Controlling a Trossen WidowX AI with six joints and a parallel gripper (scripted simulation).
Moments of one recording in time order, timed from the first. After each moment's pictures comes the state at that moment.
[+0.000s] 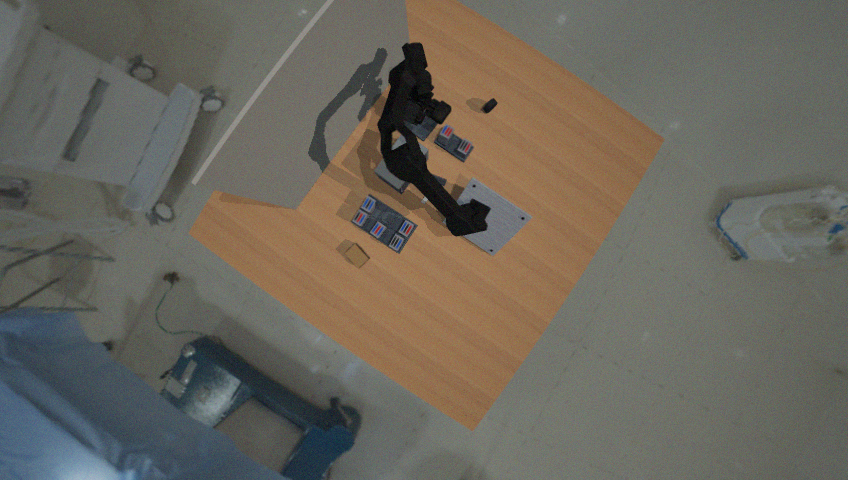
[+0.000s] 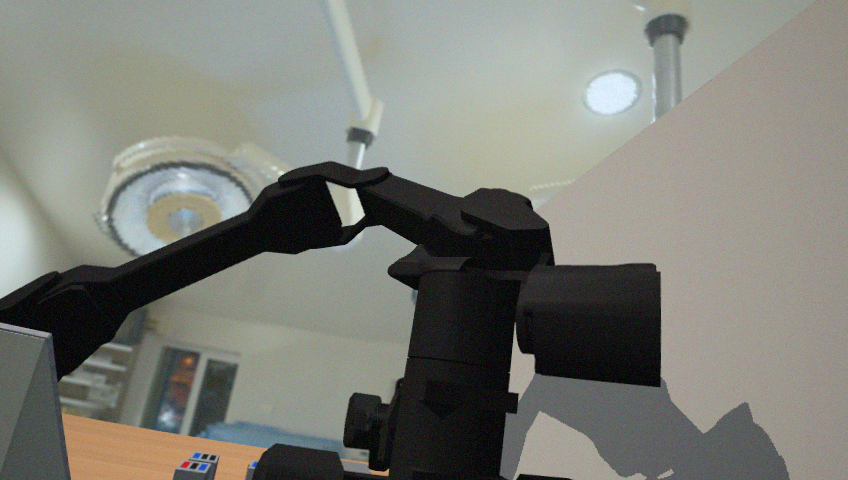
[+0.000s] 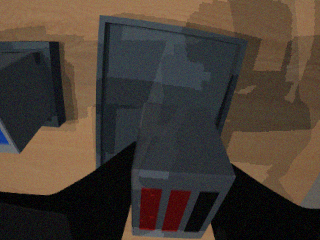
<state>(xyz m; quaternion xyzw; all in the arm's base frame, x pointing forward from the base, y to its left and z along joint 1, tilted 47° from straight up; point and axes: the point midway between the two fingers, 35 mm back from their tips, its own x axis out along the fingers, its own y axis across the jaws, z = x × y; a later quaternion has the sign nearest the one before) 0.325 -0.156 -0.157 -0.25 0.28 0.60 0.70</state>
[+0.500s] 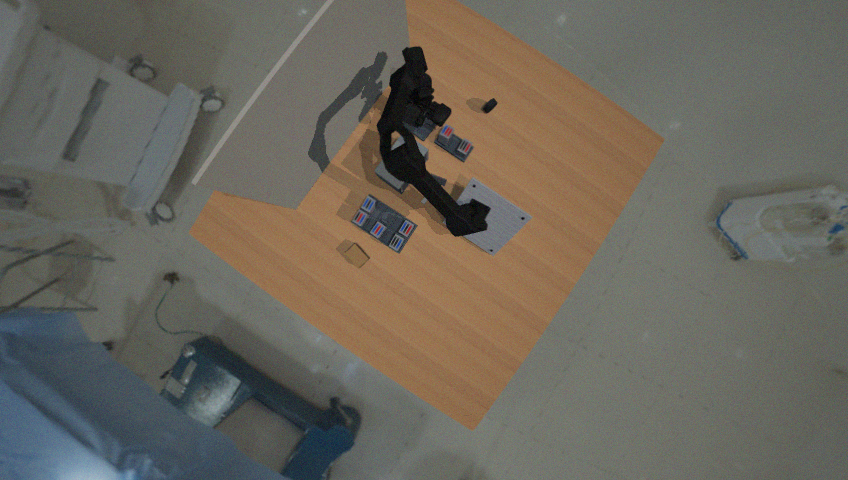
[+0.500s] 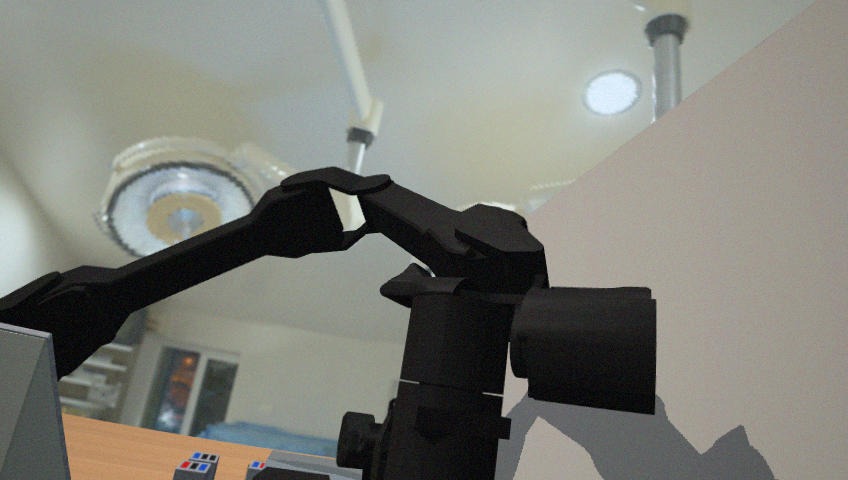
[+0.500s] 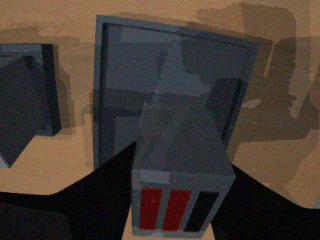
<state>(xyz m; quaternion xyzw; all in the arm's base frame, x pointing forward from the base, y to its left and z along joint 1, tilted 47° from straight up) 0.325 -0.146 -0.165 -0.25 0.28 0.60 0.70</state>
